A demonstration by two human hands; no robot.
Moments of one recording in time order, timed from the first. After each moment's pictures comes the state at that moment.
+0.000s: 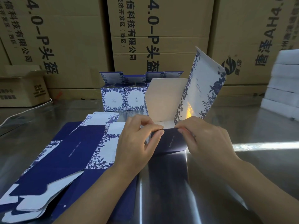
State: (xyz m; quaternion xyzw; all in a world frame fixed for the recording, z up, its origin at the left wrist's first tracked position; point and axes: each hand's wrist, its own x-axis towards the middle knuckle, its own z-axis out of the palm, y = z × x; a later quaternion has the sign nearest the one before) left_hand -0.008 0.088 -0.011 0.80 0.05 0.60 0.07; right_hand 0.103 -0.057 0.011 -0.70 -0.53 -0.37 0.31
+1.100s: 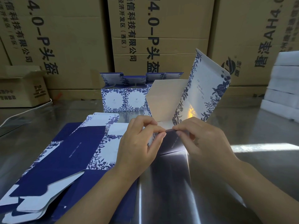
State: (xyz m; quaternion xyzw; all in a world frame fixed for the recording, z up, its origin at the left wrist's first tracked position) left_hand -0.010 0.083 -0.011 0.81 0.04 0.58 0.07; right_hand 0.109 -0.053 0.007 -0.67 -0.56 -0.32 0.37
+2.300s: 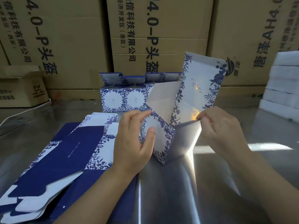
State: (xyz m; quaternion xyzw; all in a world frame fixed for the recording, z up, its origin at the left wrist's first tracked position) left_hand -0.013 0.086 -0.010 0.79 0.09 0.58 0.17; right_hand 0.142 -0.061 0.019 -0.74 -0.44 -0.29 0.42
